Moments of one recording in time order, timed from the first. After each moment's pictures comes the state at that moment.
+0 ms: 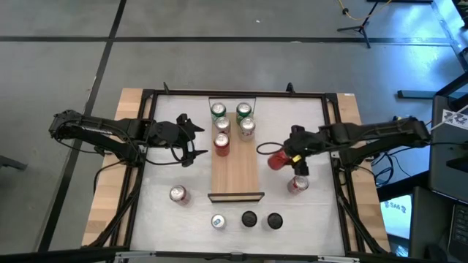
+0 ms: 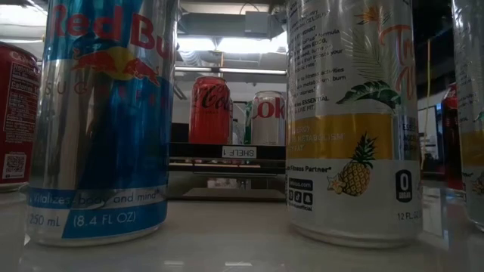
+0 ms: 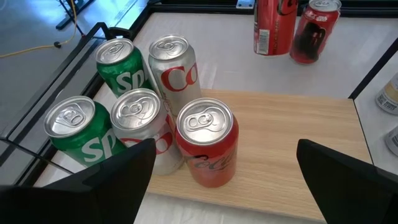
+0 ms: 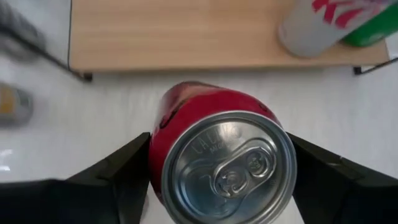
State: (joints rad) left arm -0.08 1.02 0.89 -0.46 -0.32 -0.13; right arm 0.11 1.13 0.99 -0.86 0.09 0.04
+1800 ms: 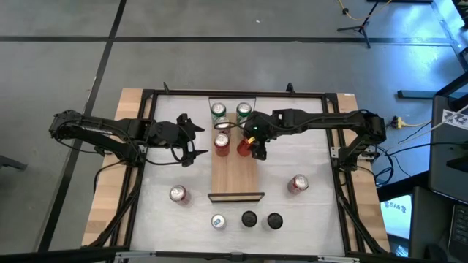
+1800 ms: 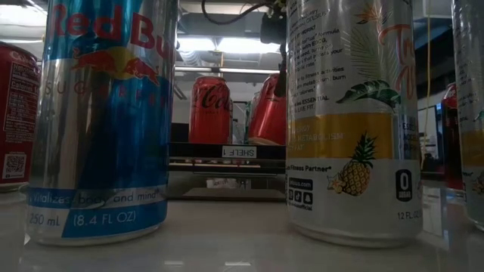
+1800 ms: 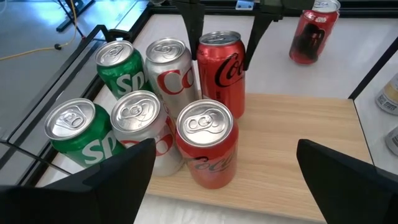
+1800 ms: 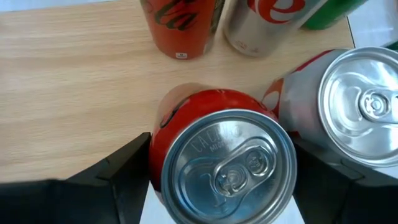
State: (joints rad) left arm -0.08 1.02 0.89 -0.45 -0.32 -0.12; right arm -0.11 1.68 1.40 -0.76 0.02 -0.04
